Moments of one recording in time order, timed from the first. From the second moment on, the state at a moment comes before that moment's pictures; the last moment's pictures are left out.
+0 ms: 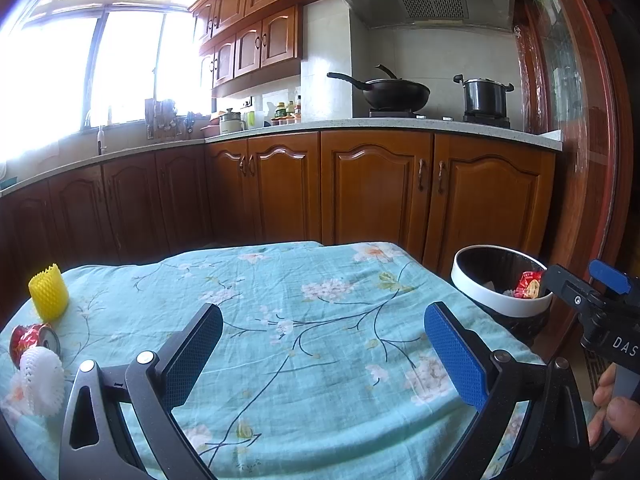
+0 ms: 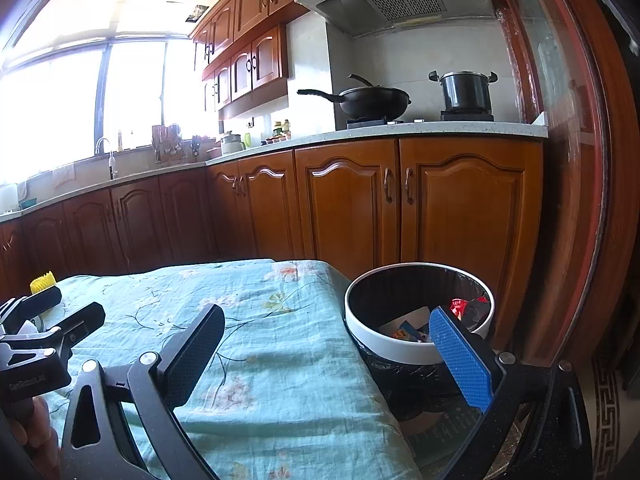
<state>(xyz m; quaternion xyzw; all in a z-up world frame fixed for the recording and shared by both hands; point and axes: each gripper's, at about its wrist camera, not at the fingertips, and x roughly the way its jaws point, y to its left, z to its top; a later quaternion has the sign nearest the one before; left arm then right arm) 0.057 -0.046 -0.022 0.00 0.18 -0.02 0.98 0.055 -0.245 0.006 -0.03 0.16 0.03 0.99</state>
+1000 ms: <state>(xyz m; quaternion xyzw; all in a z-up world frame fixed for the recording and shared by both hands) 0.058 -0.042 -0.022 -0.01 0.19 -0.03 0.98 0.055 -0.242 0.007 -0.03 0.16 0.04 0.99</state>
